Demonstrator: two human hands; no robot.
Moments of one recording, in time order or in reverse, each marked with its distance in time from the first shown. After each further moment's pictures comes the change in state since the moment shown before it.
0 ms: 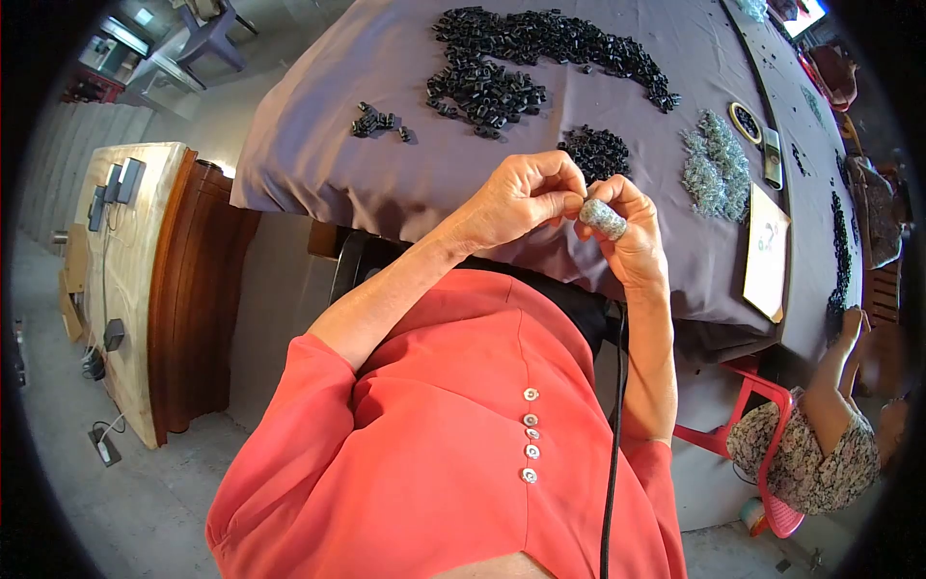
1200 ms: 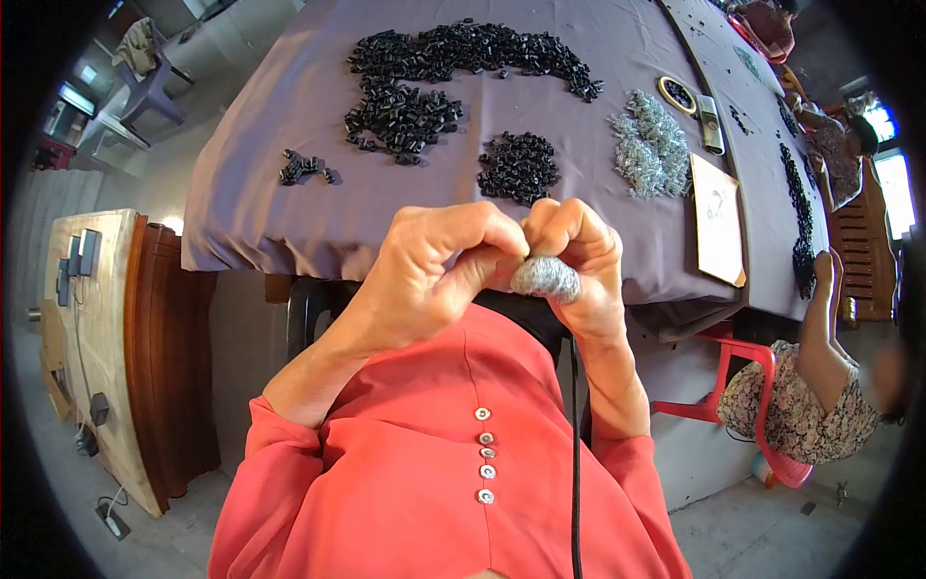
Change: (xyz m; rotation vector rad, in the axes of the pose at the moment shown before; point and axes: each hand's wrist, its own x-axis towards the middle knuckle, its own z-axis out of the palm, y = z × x) left_hand -0.029 0.073 0.035 0.332 0.029 0.216; right_hand -0.030 -0.041 0.050 0.017 -0.056 -0.267
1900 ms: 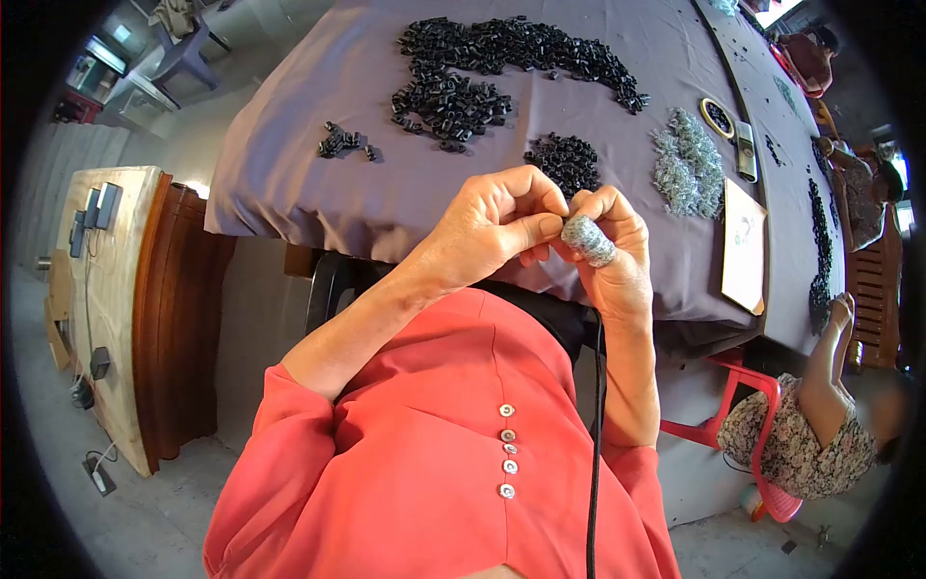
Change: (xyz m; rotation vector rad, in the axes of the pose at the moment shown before) left_hand 0.009 -0.035 0.001 -0.504 0.045 -0.319; right_hand 0.009 0.018 -0.022 0.027 0.102 0.144
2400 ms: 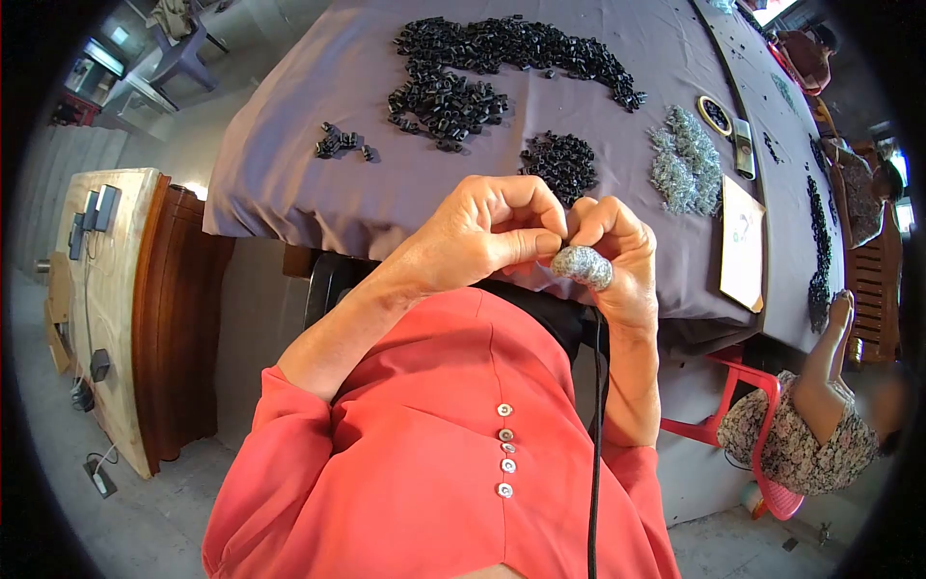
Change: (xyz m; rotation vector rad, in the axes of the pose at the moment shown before) left_hand -0.009 0.020 -0.001 0.046 -0.118 -0.115; right_hand -0.007 -0.012 0.008 -0.154 -0.112 -0.065
